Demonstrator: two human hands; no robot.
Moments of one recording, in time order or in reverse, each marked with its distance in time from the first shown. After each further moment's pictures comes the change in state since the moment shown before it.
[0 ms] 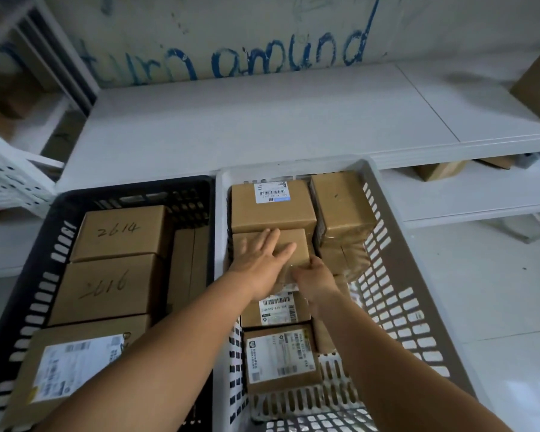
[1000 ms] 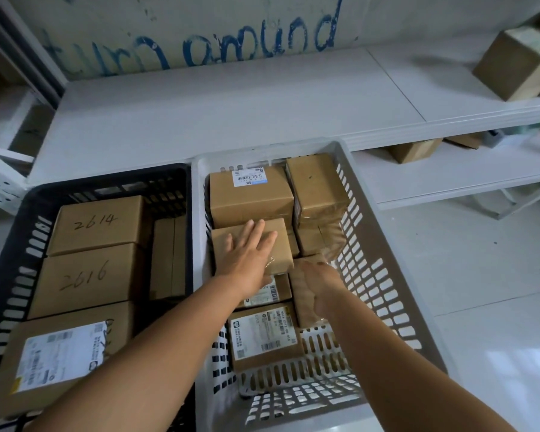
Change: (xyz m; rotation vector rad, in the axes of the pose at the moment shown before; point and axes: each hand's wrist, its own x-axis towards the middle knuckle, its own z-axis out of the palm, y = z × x) left_hand -0.010 0.021 0.030 -0.059 0.111 -0.039; right_hand -0.051 0.014 -0.049 0.103 0.118 0.213
